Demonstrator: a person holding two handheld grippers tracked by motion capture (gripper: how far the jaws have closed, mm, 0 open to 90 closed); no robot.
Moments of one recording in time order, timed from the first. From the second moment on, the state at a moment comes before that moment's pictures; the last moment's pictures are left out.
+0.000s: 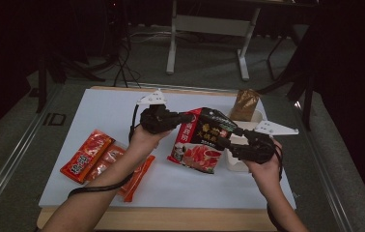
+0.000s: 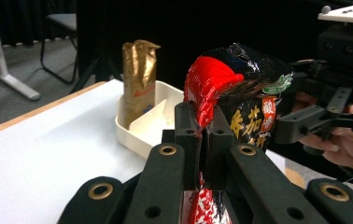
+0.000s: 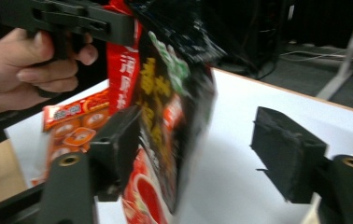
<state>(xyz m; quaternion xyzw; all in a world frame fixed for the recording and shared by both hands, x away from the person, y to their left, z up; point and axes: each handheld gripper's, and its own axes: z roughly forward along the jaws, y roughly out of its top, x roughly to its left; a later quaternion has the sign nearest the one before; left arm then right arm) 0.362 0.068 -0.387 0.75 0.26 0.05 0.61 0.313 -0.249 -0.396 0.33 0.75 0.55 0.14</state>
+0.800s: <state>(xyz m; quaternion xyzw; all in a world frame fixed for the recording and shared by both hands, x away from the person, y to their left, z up) 0.365 0.072 -0.383 0.73 0.24 0.02 0.64 0.321 -0.245 -0.371 0.32 0.75 0.58 0.11</state>
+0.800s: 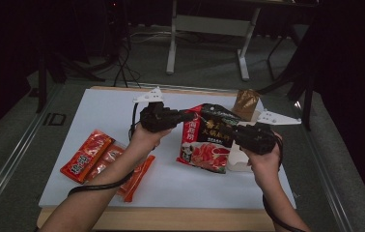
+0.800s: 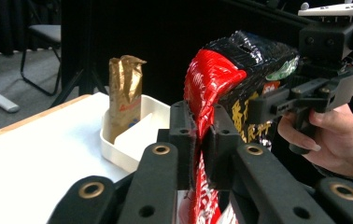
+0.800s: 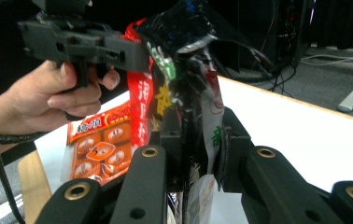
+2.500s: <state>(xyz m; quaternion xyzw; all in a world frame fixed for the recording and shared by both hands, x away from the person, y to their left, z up) 0.274 0.154 -0.456 0.75 0.28 0.09 0.59 0.385 -0.343 -0.335 0.37 0.68 0.59 0.22</state>
